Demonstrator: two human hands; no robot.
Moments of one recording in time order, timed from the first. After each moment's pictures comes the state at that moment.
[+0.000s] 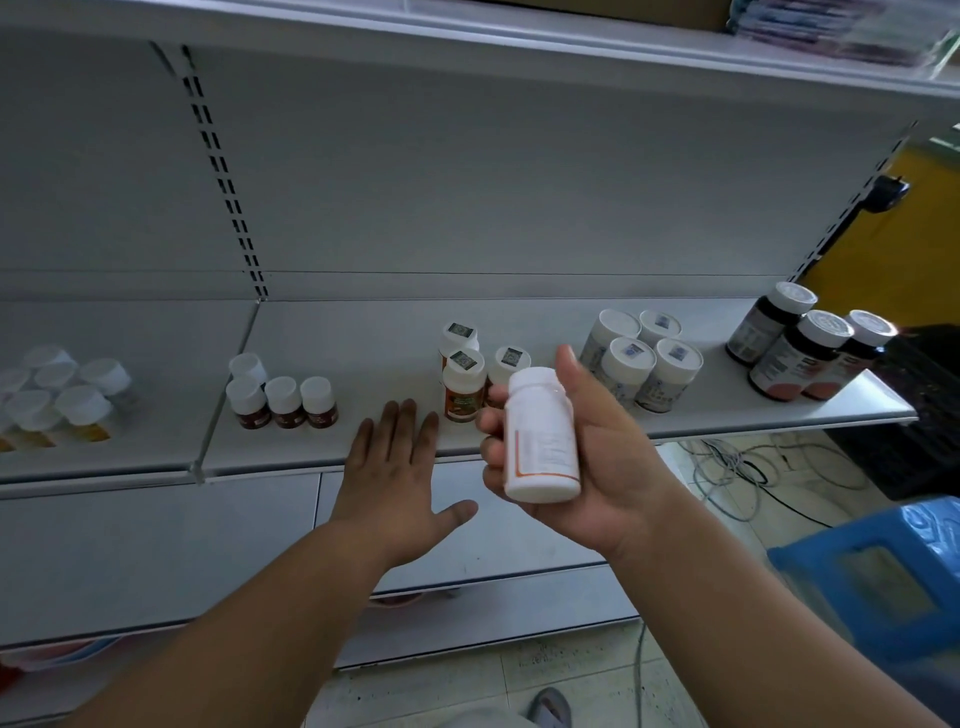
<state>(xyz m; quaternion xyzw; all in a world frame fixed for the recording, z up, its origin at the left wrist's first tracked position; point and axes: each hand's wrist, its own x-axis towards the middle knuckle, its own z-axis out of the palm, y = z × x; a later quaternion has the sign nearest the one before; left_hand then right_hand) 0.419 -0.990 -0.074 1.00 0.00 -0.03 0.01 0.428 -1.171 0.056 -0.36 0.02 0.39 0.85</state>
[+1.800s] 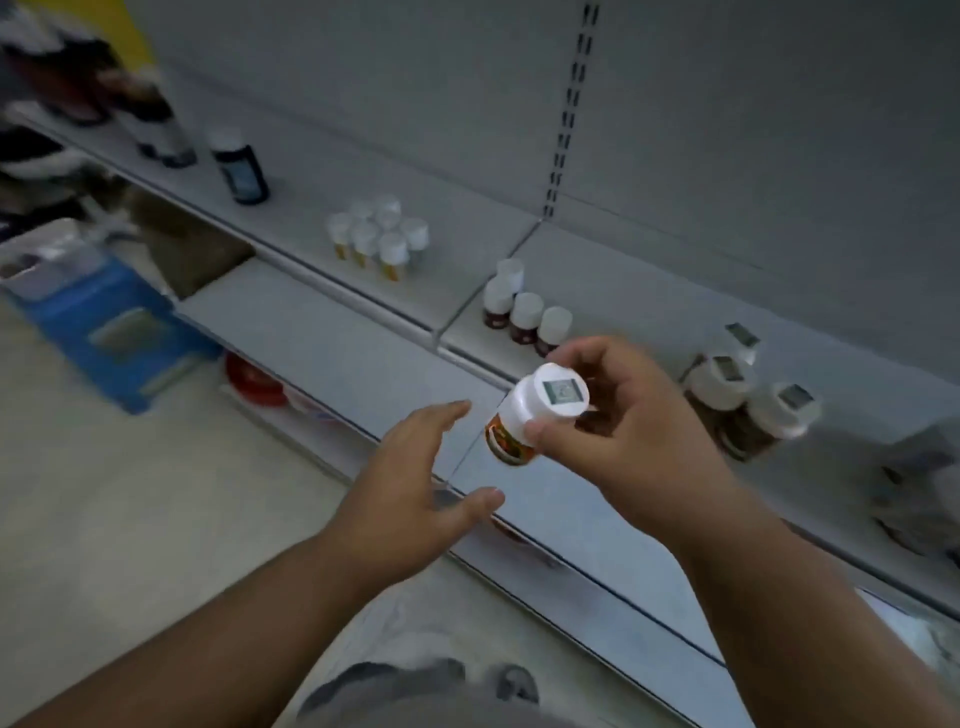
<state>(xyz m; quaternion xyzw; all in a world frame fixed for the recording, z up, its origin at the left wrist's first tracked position) 0.274 -0.960 -0.056 0.87 0.28 0.17 0.37 0.434 -1.084 0.038 -0.71 -0.40 0.28 0.51</state>
